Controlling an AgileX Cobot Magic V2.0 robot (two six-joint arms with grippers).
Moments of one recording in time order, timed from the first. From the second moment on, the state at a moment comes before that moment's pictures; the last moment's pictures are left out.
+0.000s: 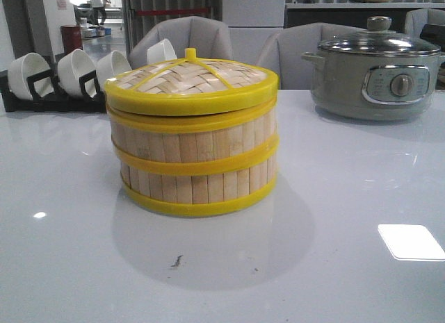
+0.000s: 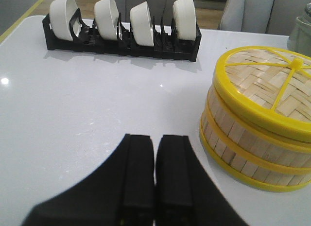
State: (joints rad) left arm -0.20 0.55 -0.44 0.10 0.28 -0.25; right arm -0.01 0.41 -0.31 -0.13 0.17 0.10
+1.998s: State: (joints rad) left arm -0.20 0.22 -0.24 0.22 0.21 -0.25; right arm -0.01 0.34 -0.28 -0.13 0.13 0.10
